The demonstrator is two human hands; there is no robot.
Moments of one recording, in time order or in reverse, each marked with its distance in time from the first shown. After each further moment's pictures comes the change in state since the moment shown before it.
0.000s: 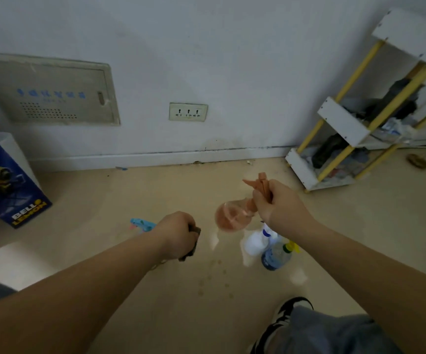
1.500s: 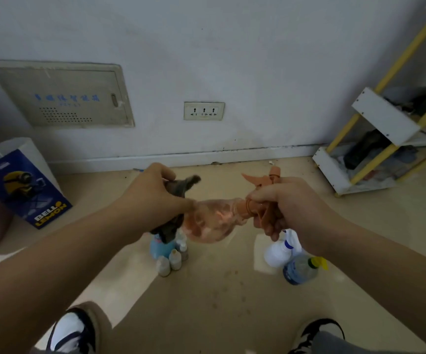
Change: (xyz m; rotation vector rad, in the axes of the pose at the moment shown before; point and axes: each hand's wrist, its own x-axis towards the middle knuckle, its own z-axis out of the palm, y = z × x) left_hand -0.011 0.026 -0.073 -0.291 0.414 -0.072; right_hand 0.012 -0.057 -0.020 0.566 -0.345 0.167
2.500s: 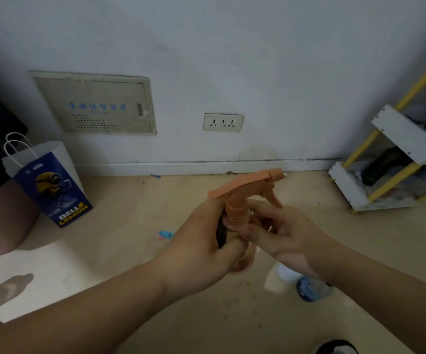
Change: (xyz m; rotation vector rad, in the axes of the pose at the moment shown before) left_hand -0.049 -0.012 0.031 -0.247 -0.171 0.545; right_hand -0.003 0.015 0.031 -0.259 -0.243 -0.423
